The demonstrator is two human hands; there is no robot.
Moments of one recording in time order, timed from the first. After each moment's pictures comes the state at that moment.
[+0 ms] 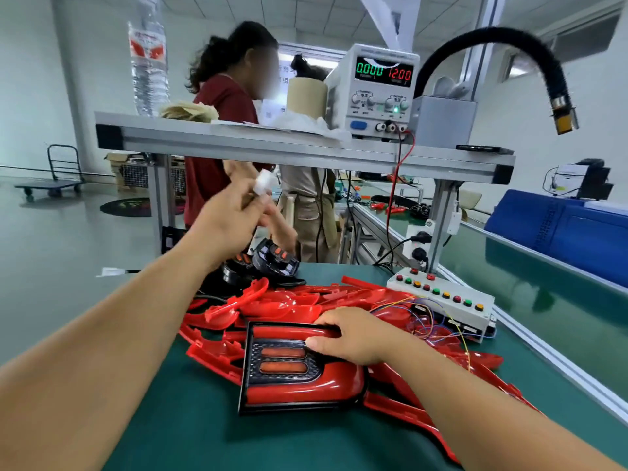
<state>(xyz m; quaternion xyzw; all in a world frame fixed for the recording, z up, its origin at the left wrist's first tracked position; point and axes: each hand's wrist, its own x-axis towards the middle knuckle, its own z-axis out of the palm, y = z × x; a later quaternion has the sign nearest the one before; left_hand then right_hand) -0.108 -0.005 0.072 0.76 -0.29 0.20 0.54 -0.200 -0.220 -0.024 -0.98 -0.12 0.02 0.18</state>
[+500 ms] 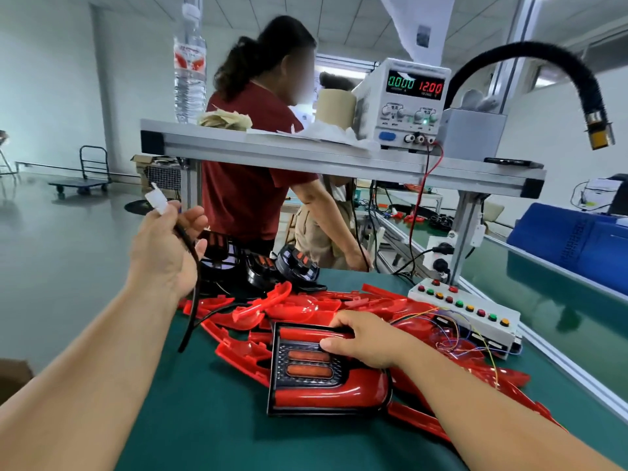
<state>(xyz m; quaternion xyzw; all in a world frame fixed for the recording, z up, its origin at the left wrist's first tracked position) -0.114 0.077 0.046 0.42 -0.06 0.15 0.89 -0.189 -0.208 -0.028 -0.96 -0.09 0.03 0.26</state>
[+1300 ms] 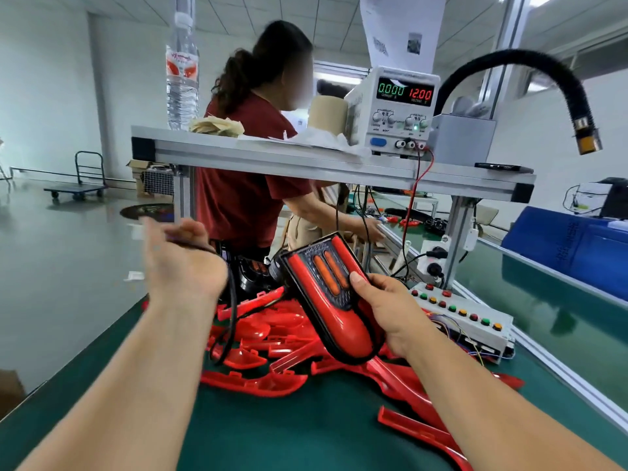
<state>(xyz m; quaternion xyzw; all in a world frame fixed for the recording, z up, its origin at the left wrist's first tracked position) -0.140 0.038 0.062 0.09 0.00 0.11 0.99 -0.188 -0.215 -0.001 -0.69 0.02 -0.13 0.71</state>
